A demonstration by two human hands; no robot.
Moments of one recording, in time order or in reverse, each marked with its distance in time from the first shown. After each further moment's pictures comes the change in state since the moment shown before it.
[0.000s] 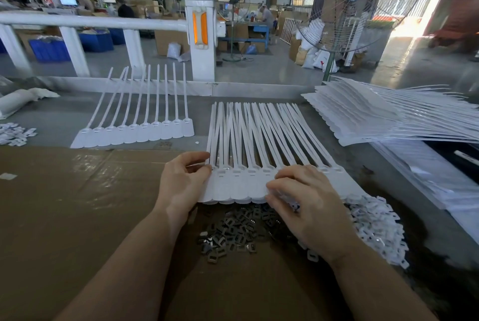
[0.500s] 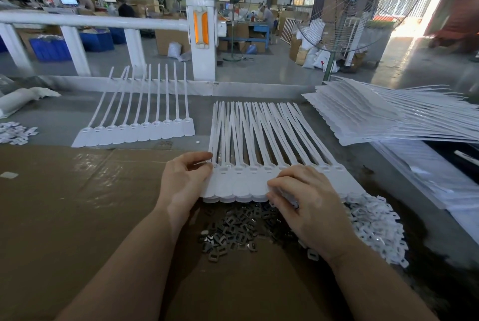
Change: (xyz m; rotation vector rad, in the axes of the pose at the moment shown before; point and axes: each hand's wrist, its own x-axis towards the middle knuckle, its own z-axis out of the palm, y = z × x) left_hand 0.001 -0.002 0.000 -0.054 0.000 -0.057; right_hand 0.000 0.000 0.001 -0.015 -0.023 0.030
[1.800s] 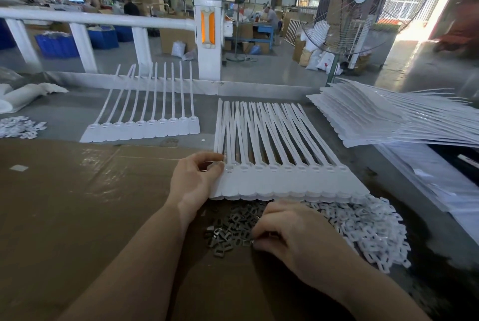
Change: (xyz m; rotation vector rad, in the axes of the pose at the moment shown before) left_hand -0.004 0.002 0.001 0.076 -0.070 0.051; right_hand -0.004 -0.045 -0.018 0.121 -0.479 -0.018
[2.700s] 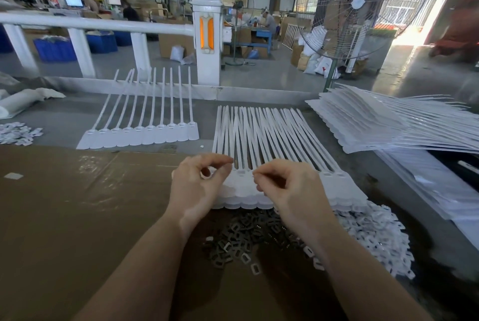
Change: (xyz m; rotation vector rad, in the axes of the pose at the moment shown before) left_hand -0.009 0.013 -0.001 0.105 0.025 0.307; right_hand 0.046 0.007 -0.009 0.418 0.415 0.278
